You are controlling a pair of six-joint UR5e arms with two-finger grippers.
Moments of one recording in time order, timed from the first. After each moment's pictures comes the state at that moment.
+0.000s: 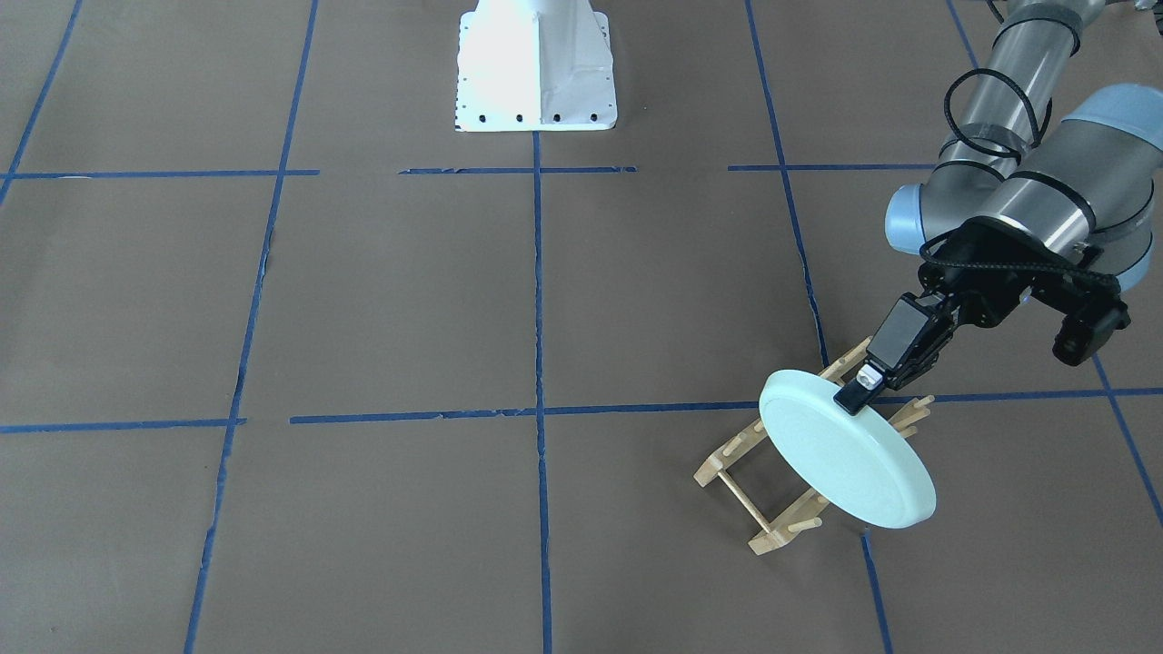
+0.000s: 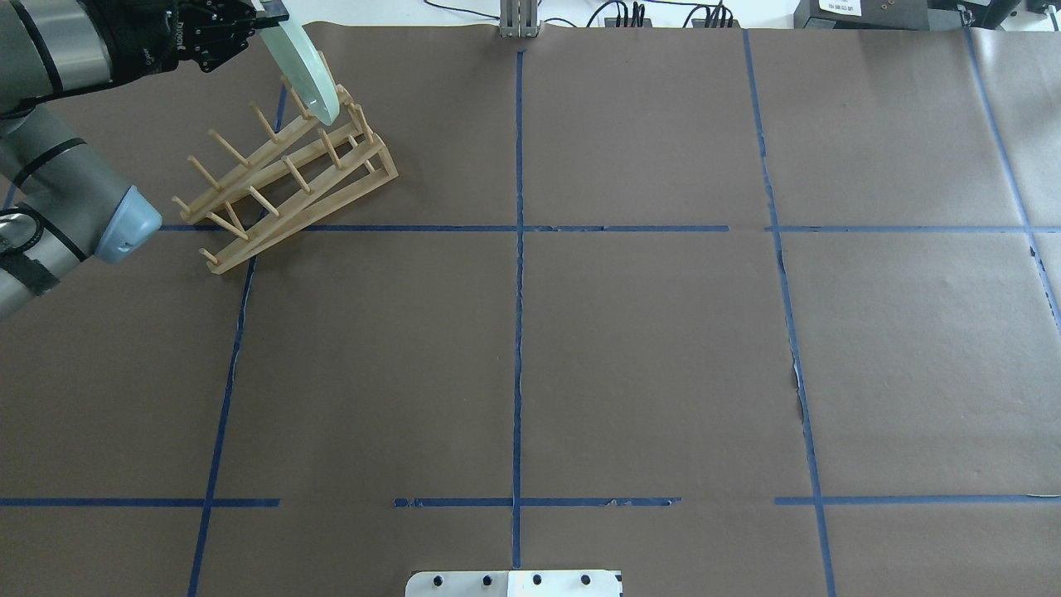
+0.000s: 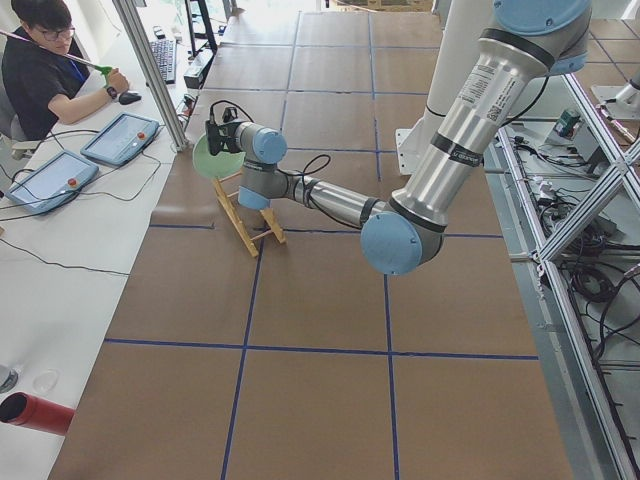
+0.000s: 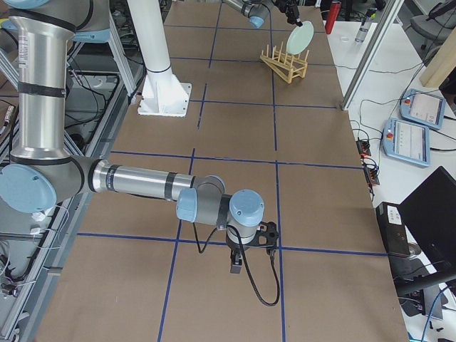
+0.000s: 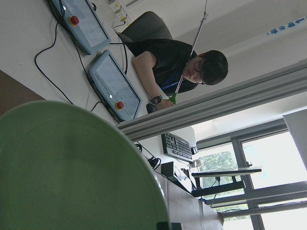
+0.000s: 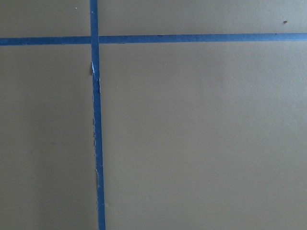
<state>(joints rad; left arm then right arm) -1.02 -2.07 -1.32 -3.15 -1.91 -1.81 1.62 -1.68 1.60 -1.60 2.30 -0.07</state>
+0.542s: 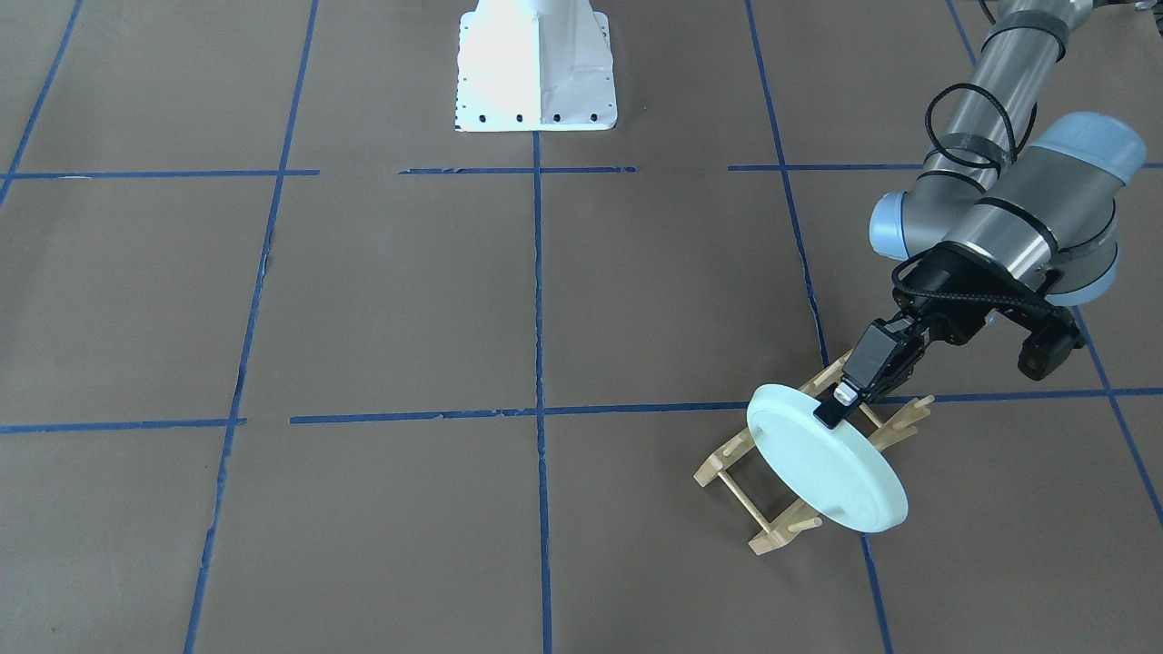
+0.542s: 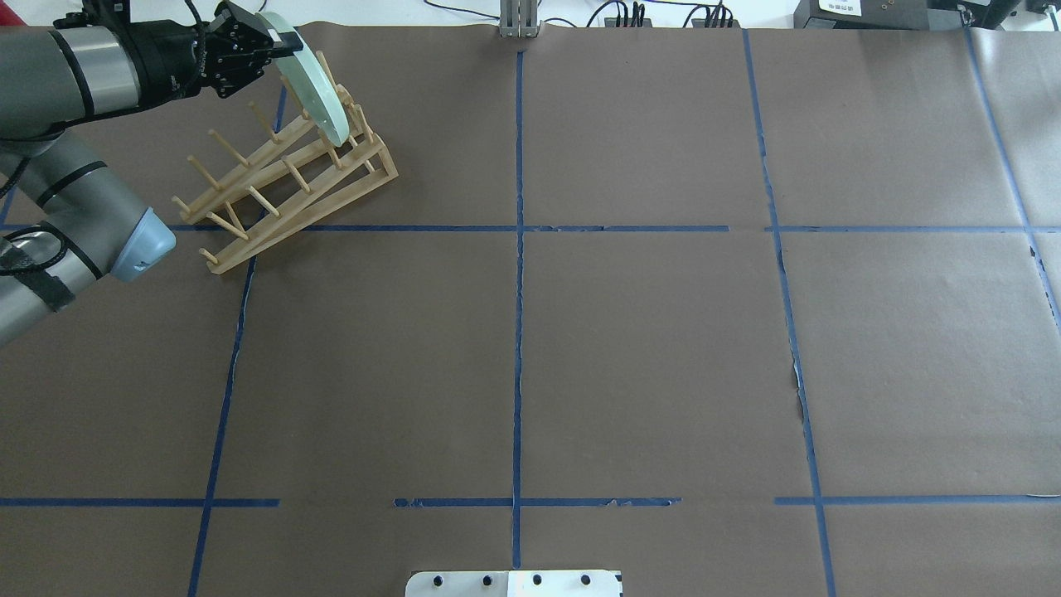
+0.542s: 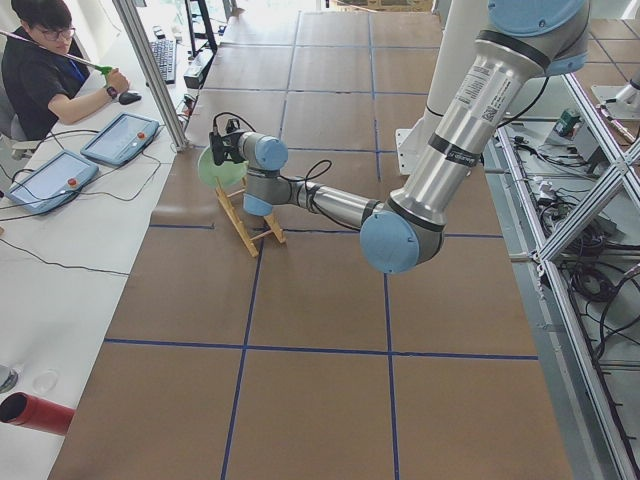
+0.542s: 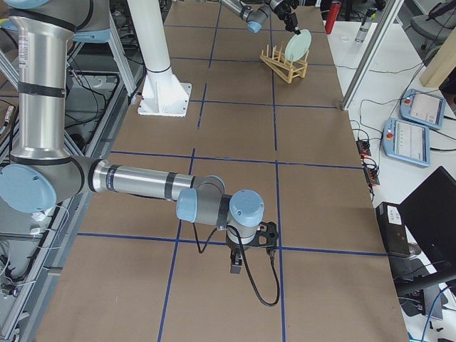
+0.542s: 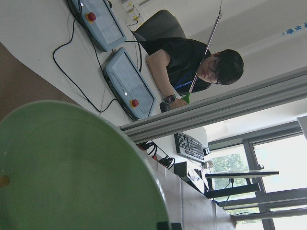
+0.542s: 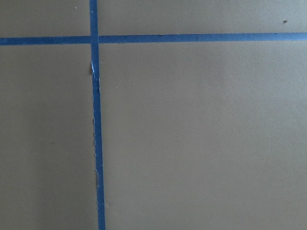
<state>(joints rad) -0.98 -2.07 -1.28 -3.13 -1.89 -1.79 1.62 -1.68 1.60 -1.60 2.30 -0.07</state>
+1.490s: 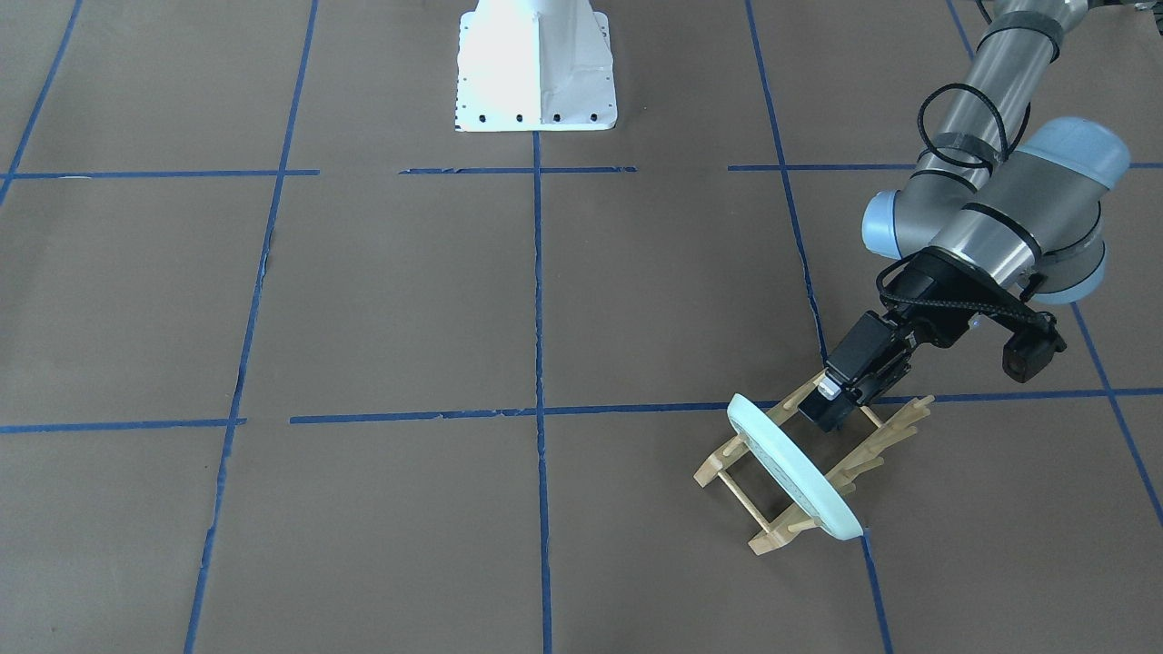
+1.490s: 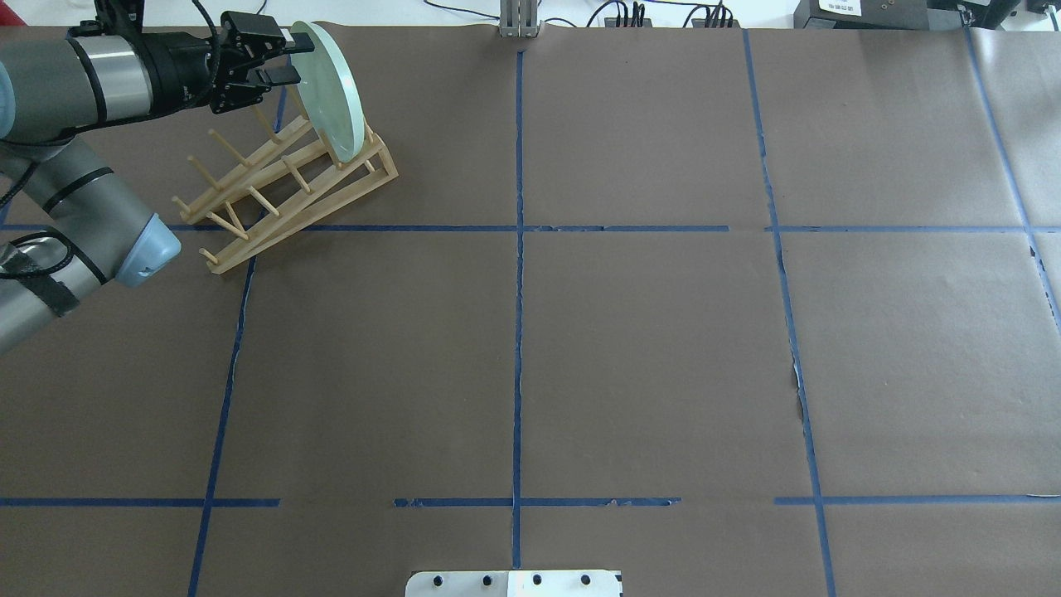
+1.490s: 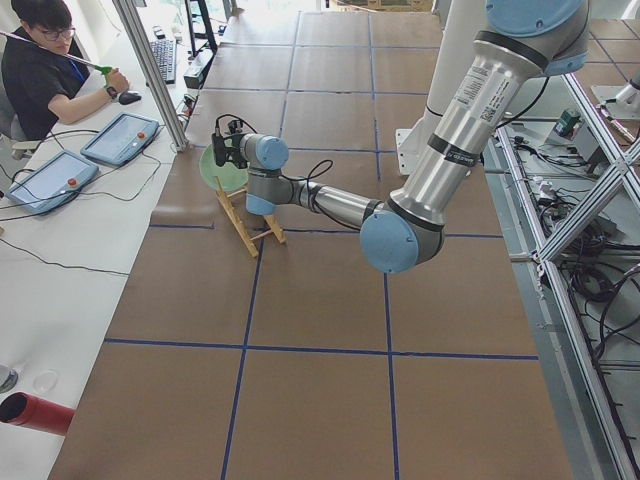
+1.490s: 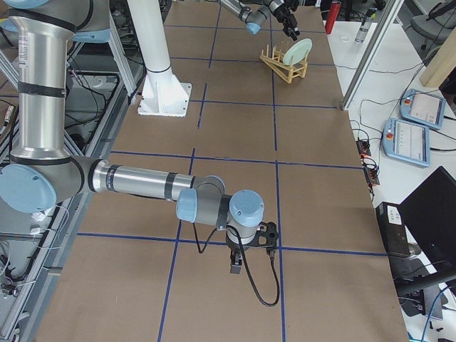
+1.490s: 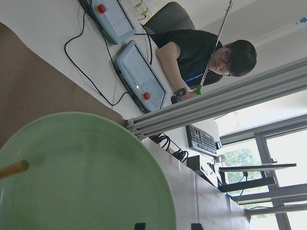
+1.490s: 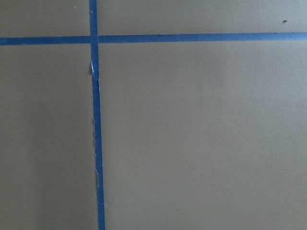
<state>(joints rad) -0.98 -2.07 -1.30 -3.04 -1.94 -1.76 1.62 -1.68 1.60 -1.60 2.30 -0.07</state>
